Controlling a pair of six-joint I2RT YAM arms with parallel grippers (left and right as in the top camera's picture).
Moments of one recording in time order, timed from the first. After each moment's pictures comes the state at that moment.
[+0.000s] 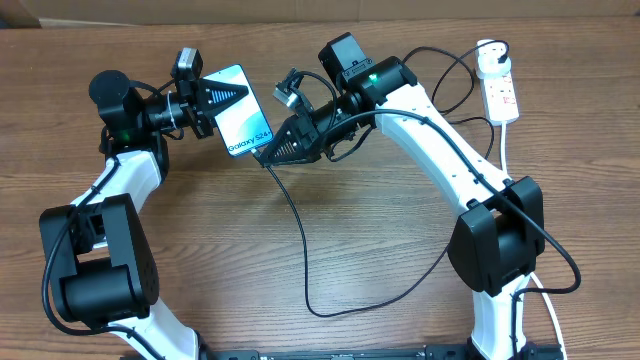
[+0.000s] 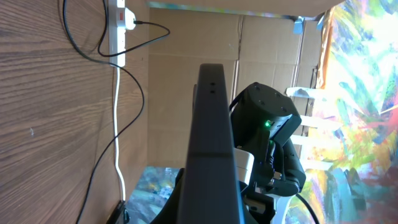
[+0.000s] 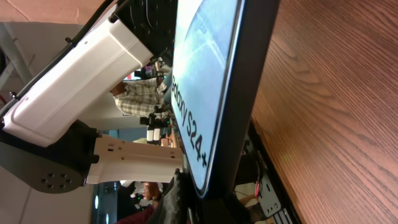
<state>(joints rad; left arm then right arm) 0.17 1.88 1.09 0.84 1.51 -1.67 0.52 2.10 1.94 -1.09 -1.27 0.22</state>
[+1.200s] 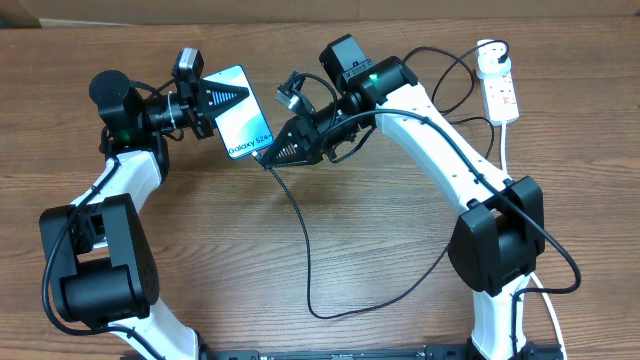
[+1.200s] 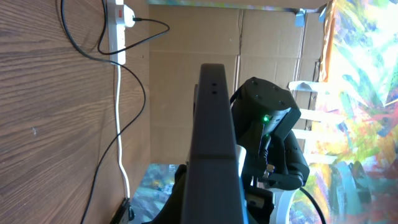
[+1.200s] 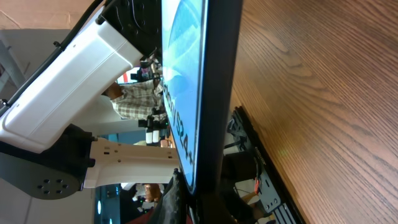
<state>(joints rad) 0.17 1.88 1.09 0.84 1.53 -1.64 0.52 2.10 1.94 -1.12 -1.24 0.23</state>
